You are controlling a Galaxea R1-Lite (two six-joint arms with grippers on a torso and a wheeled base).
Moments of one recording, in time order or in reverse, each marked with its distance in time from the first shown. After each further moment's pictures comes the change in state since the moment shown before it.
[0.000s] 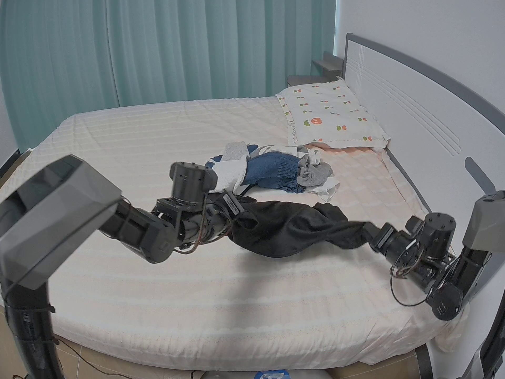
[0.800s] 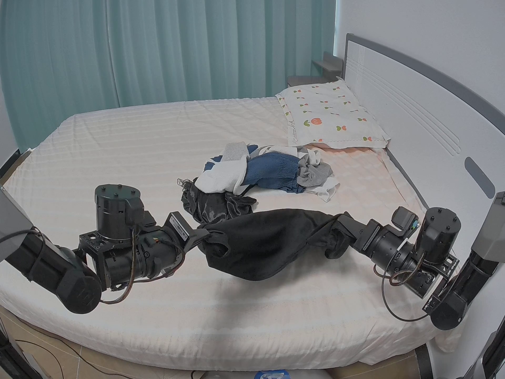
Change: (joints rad) left arm 0.026 -0.383 0.592 -0.288 -0.137 -0.186; right arm 0.167 -0.110 -0.017 0.000 0.061 -0.041
